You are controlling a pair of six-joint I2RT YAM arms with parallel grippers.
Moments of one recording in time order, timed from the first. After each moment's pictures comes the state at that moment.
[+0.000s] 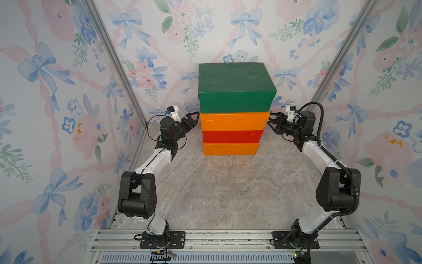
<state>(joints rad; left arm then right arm) -0.13 1.64 1.18 0.48 0.44 -0.92 -0.04 1.72 1.36 0.14 -0.77 0.98</state>
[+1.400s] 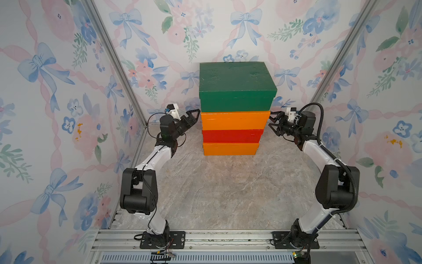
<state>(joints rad) -0.10 1.69 1.23 0.47 0.48 -0.92 -0.06 1.75 1.38 0.12 -0.77 0.98</state>
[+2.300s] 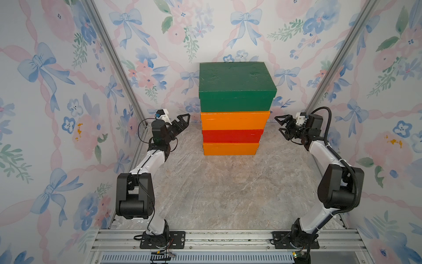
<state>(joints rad) -0.01 1.60 1.09 0.43 0.41 -0.82 -0.16 1.75 1.37 -0.05 -0.66 0.86</state>
